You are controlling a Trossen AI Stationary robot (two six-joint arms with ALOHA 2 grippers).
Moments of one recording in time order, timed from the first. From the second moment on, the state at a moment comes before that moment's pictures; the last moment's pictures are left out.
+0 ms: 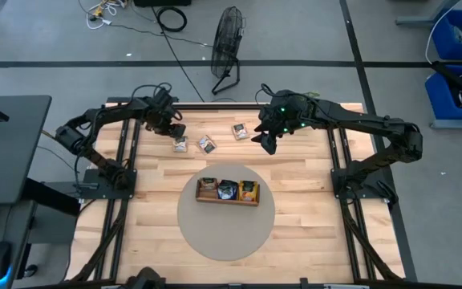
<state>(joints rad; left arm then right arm) 0.94 1.55 0.83 -0.56 0.23 -0.28 -0.33 1.40 1.29 -0.65 -0.20 0.12</state>
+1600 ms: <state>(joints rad) 0.82 1.60 0.84 -0.48 0.26 -0.25 -0.33 1.40 1.29 -0.67 -0.16 0.13</state>
